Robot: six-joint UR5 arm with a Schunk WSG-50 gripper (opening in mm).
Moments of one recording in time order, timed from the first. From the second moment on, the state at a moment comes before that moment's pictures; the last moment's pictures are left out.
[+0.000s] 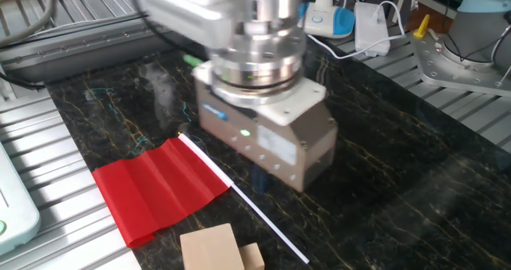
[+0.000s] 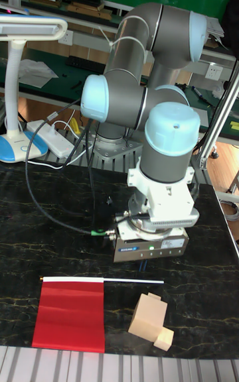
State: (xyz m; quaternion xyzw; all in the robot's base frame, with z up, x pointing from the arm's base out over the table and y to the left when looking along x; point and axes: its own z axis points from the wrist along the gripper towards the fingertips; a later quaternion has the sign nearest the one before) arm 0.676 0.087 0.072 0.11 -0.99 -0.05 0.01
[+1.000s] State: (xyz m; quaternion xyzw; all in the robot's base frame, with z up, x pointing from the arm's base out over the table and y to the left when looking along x) arm 0.670 0.091 0.039 0.49 -0.87 -0.02 -0.03
